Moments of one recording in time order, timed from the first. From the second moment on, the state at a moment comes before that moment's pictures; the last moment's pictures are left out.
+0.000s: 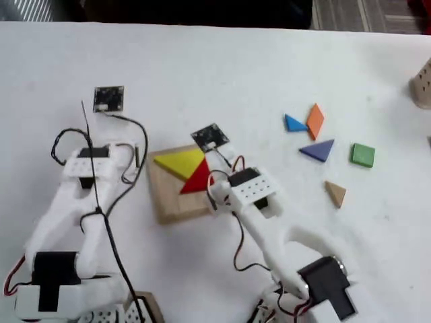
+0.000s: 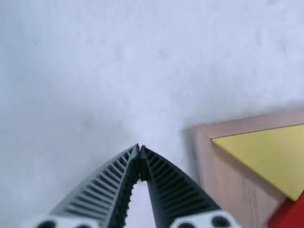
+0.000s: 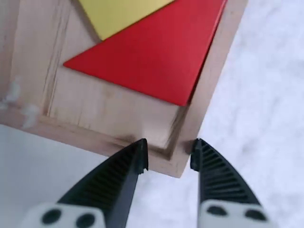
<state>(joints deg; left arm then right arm) -6.5 -8.4 44.6 37.5 2.9 -31.0 -8.0 45.6 47.6 5.8</state>
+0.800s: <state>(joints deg) -7.6 -8.4 44.6 33.0 2.9 -17.6 -29.8 38.4 57.7 13.3</state>
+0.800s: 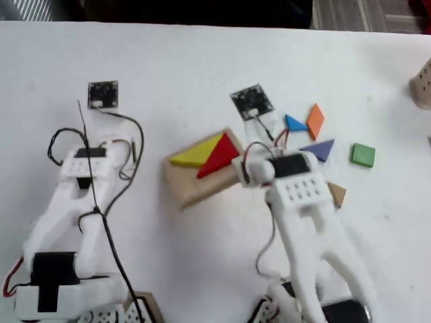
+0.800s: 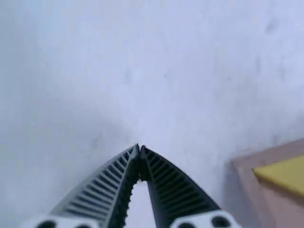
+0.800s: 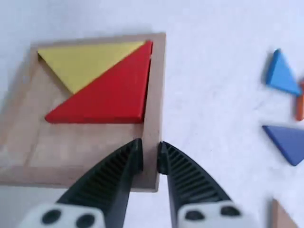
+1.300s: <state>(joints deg) -8.3 -8.4 44.6 32.8 2.9 -19.2 -42.6 33.8 65.0 18.4</state>
